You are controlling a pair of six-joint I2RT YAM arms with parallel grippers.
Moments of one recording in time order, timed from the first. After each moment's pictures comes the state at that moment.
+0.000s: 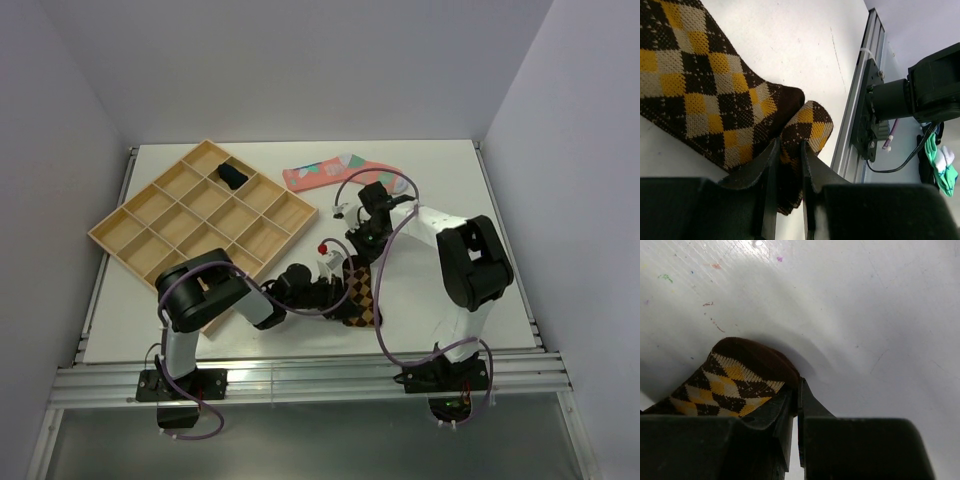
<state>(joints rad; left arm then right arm) -0.99 1.94 0.60 1.05 0.42 -0.77 0.40 1.82 1.16 -0.64 -0.29 -0.37</state>
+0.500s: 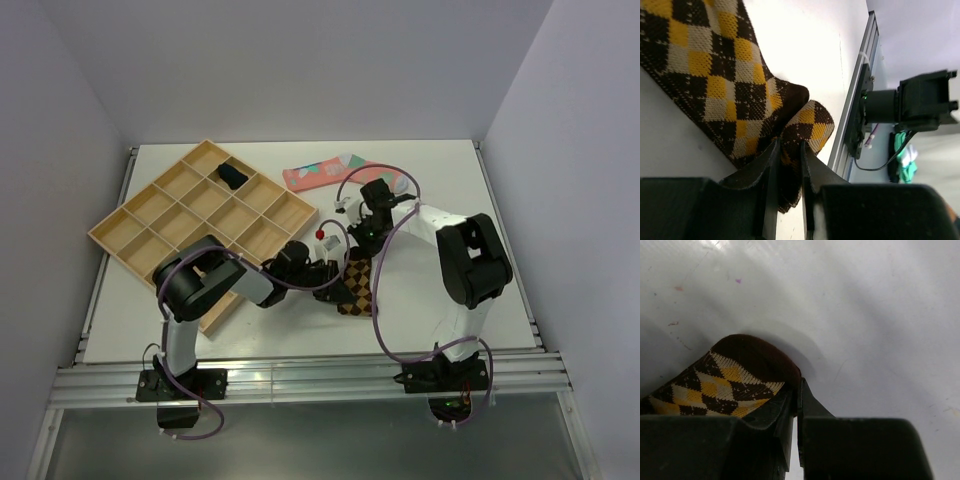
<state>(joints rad) -0.85 1.96 0.73 0.83 0.63 -0.83 0.38 1.83 1.17 -0.58 -0.23 -0.40</state>
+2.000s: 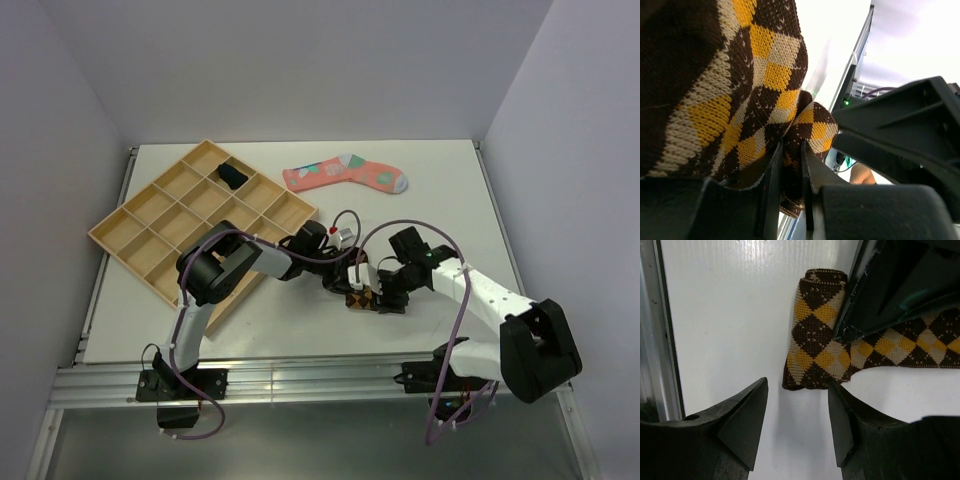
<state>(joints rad) -0.78 2.18 1.08 0.42 0.85 -0.98 0.40 1.23 0.67 -0.74 -0.56 -1.13</state>
